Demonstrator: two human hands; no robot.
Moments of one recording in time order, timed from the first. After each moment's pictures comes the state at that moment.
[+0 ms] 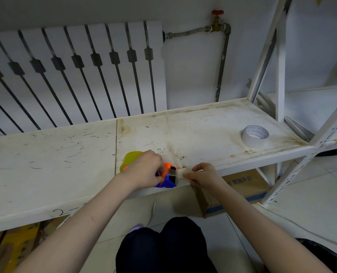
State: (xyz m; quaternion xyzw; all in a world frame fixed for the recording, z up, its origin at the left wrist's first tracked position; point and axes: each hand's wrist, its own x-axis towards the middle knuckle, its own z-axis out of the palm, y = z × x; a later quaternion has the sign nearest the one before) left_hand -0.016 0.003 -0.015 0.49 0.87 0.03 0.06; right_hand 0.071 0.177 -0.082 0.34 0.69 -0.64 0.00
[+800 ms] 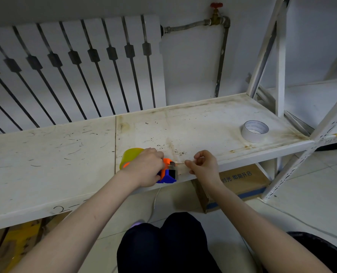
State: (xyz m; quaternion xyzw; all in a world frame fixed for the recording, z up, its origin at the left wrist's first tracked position) left_hand -0.019 0.008 -0.024 0.53 0.84 -0.12 0.02; right_hand 0.067 0.170 -0.098 0.29 0.72 -0.59 -0.20
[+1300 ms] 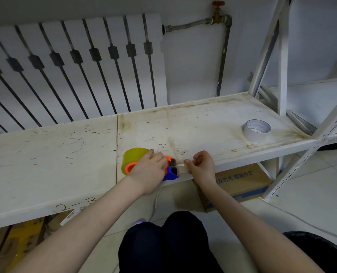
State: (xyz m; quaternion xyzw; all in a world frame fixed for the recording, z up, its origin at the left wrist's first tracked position) left_hand -0.006 0.002 -0.041 0.53 0.80 -0.28 -0.06; right_hand 0.057 0.162 -0.110 0.31 0.73 -0.57 -0.22
